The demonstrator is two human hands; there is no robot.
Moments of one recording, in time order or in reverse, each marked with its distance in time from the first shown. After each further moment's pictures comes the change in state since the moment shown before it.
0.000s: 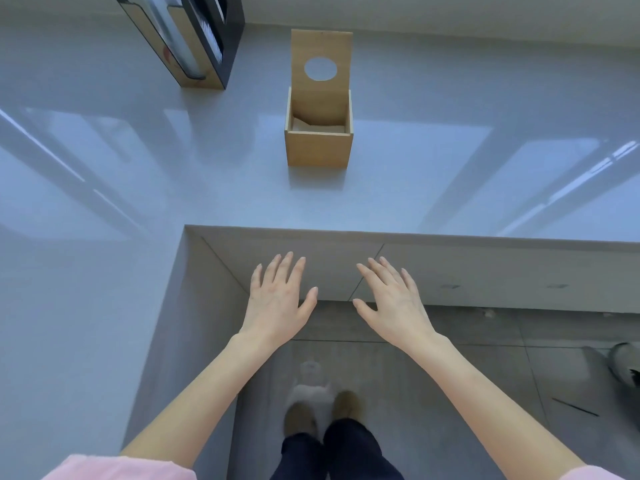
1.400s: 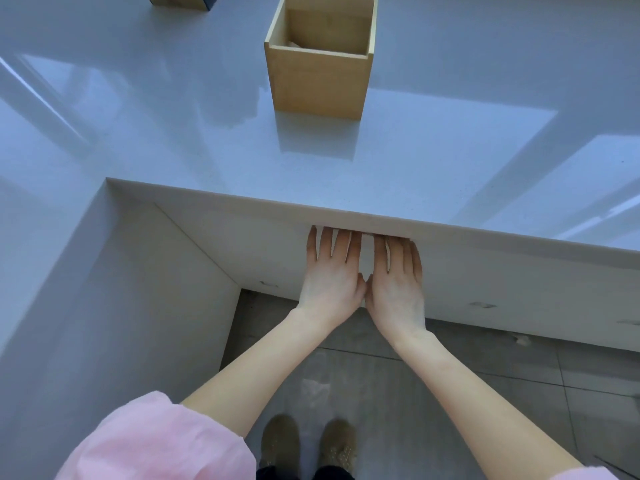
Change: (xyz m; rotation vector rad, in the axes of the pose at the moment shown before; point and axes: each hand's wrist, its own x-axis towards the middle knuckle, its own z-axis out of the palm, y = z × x) left_hand 0.118 0.064 0.124 0.155 0.328 0.102; right_hand 0.118 0.085 0.127 -0.166 0.634 -0.131
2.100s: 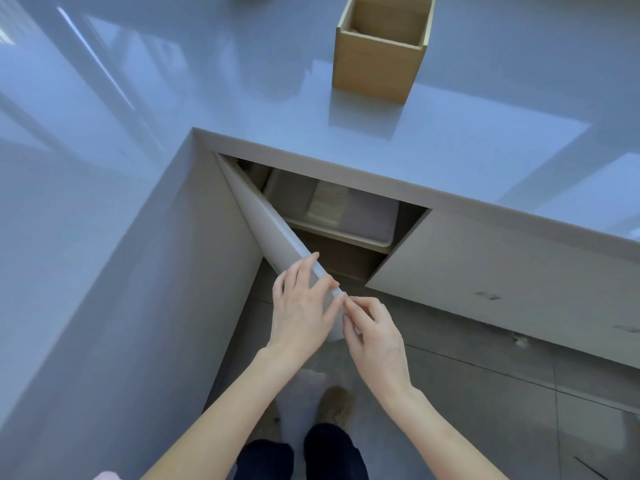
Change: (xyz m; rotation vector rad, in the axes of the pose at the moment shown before) left_hand -0.136 -0.018 -0.042 -0.435 -0.140 -0.389; right_hand -0.117 -0.063 -0.065 0.519 -0.247 0.017
